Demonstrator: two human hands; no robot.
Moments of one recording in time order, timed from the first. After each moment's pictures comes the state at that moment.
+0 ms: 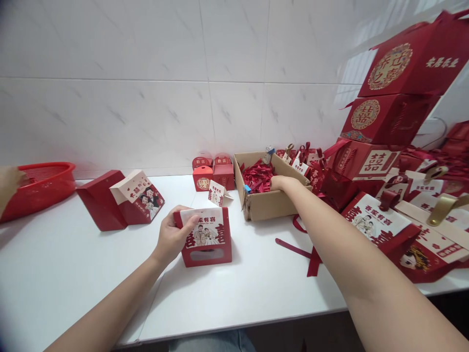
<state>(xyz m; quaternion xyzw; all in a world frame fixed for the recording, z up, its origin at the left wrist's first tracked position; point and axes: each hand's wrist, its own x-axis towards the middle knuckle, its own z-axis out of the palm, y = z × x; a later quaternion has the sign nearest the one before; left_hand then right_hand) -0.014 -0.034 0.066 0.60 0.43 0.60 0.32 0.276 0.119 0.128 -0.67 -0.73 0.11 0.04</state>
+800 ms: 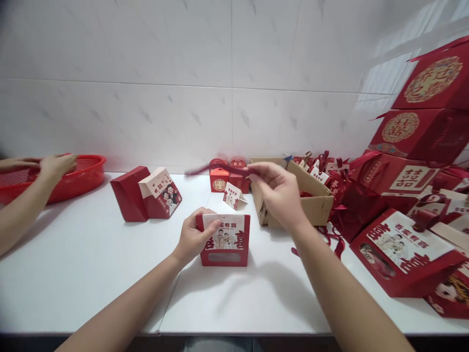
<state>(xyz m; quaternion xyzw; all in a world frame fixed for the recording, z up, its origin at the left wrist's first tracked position) -0.018 -0.041 0.061 0.65 0.39 0.59 0.28 0.181 -0.012 0.154 -0.26 -0.68 0.25 0.64</state>
